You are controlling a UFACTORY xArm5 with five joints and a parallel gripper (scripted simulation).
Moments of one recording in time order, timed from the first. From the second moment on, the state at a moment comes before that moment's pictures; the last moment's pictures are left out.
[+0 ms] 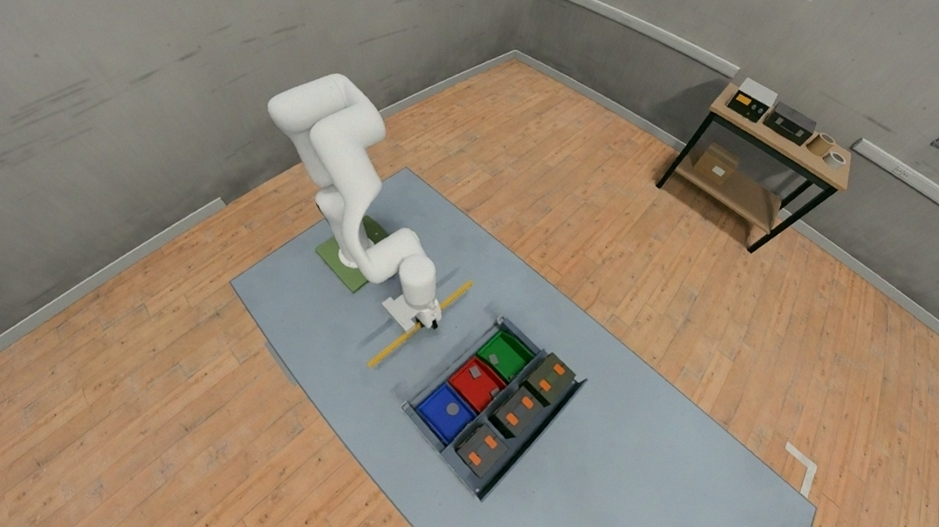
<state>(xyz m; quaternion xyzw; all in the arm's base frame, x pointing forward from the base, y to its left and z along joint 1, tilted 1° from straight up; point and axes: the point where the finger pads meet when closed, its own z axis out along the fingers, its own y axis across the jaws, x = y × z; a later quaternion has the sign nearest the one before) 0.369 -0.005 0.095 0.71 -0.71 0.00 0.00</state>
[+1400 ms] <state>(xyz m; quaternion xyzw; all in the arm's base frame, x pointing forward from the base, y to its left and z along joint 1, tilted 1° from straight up) 0.281 -0.005 0.096 0.71 -0.71 0.00 0.00</state>
